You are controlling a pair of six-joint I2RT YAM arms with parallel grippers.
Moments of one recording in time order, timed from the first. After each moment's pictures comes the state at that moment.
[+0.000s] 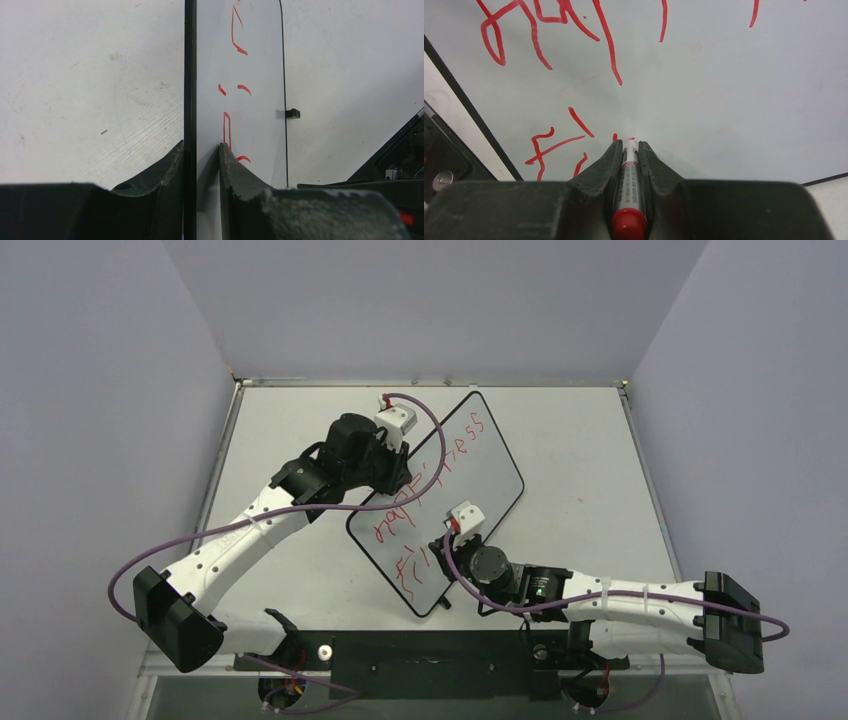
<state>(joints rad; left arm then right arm) -0.69 1.31 1.26 -0.53 0.06 -0.14 1.26 1.04 0.55 0.15 0.52 0.29</state>
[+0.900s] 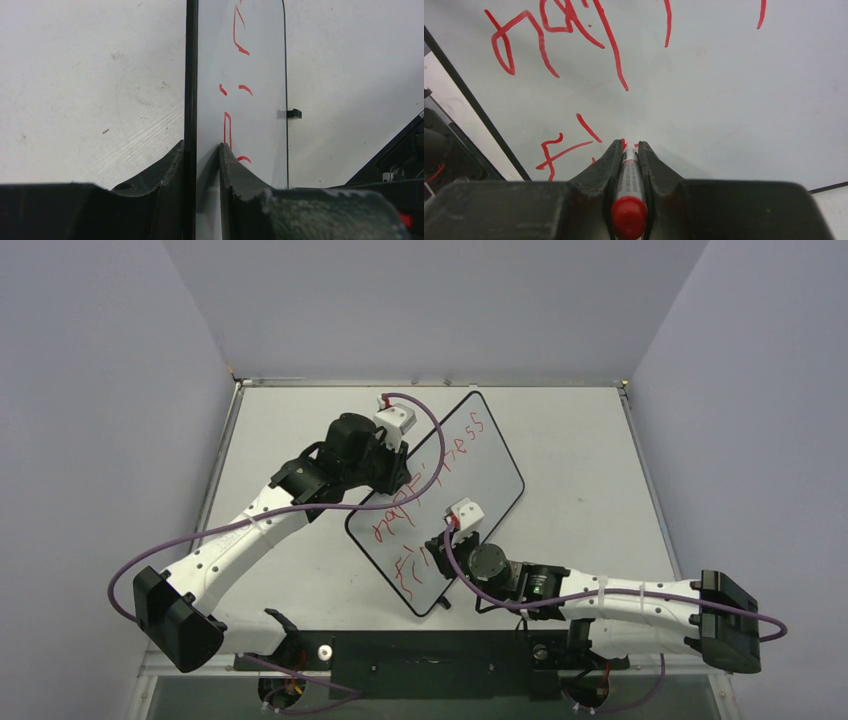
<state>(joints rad) -0.69 1.31 1.26 -0.53 0.06 -0.14 1.24 1.06 0.55 0.17 0.49 0.32</state>
